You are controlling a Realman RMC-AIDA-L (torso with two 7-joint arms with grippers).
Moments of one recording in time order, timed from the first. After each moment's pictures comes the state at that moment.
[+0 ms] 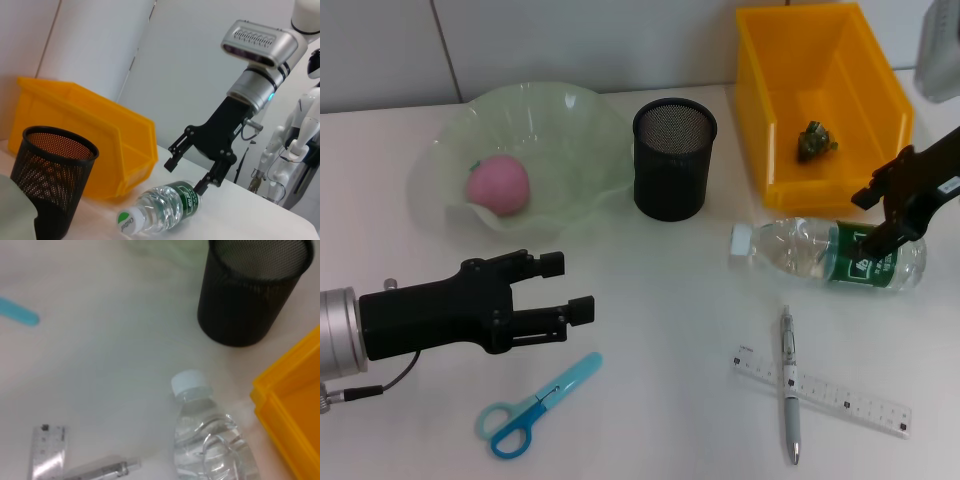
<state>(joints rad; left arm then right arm) -0.47 -2.06 0.96 0.56 1.73 1.59 -1.41 0.75 1.94 -0.95 -0.99 -2.61 -1.60 1.83</state>
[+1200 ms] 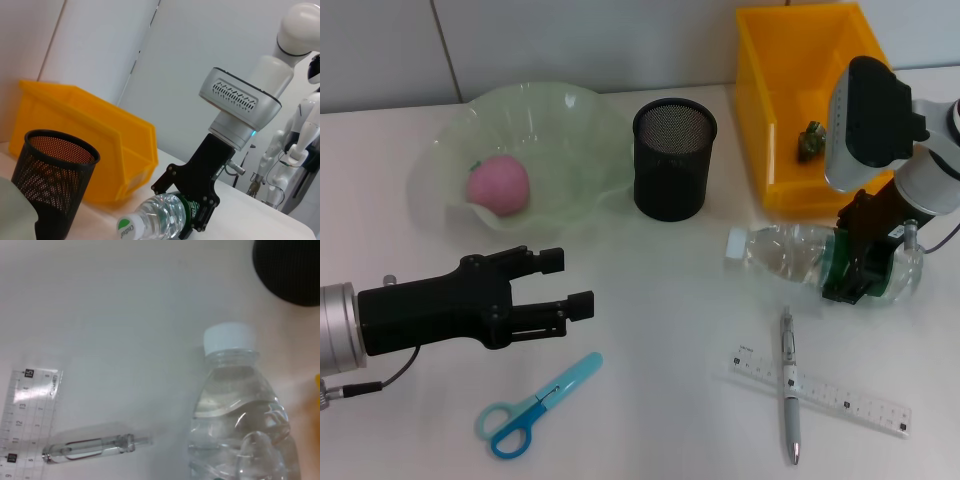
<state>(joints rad) -0.48 -2.06 0.94 0.56 1.74 1.60 -1.43 0.80 2.04 -1.08 -0.86 -2.81 -1.41 1.80</state>
